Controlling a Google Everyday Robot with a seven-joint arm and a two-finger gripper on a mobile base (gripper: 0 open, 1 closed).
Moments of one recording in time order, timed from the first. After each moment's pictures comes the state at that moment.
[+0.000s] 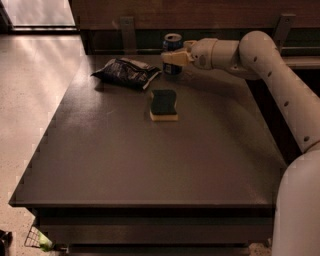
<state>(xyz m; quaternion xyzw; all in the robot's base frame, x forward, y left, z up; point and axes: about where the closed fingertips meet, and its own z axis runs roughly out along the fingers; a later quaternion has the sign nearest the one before) 0.807 -0.065 0.897 -0.38 0.67 0.28 0.57</state>
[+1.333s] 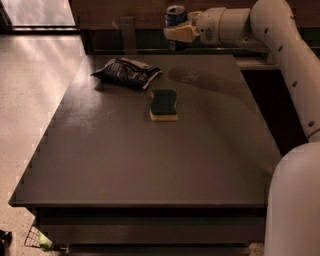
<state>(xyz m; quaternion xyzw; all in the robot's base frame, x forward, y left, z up) 0.806 -0.069 0.975 -0.42 0.64 0.24 0.60</state>
